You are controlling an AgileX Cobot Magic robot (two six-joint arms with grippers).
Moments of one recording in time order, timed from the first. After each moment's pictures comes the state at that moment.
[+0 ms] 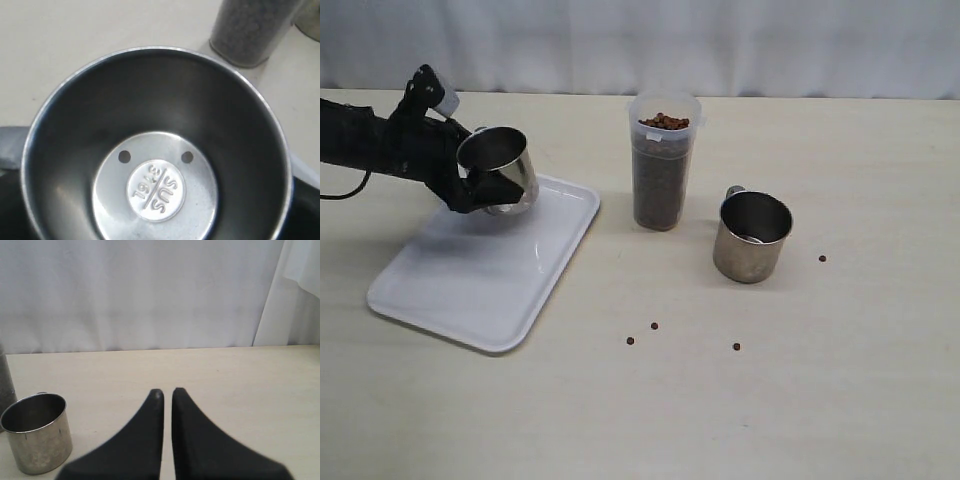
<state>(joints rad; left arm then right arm) 0.04 2.16 -1.25 -1.36 0.87 2.11 0.05 0.03 0.00 -0.08 0.16 0.06</state>
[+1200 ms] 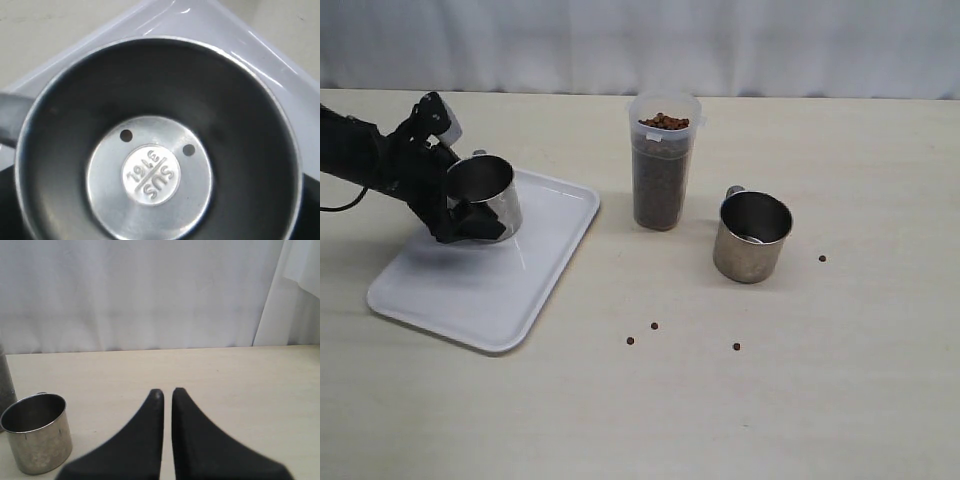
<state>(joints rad) 0.04 2.16 -1.25 -1.10 0.80 1.96 0.05 0.03 0.00 -0.08 0.16 0.06</state>
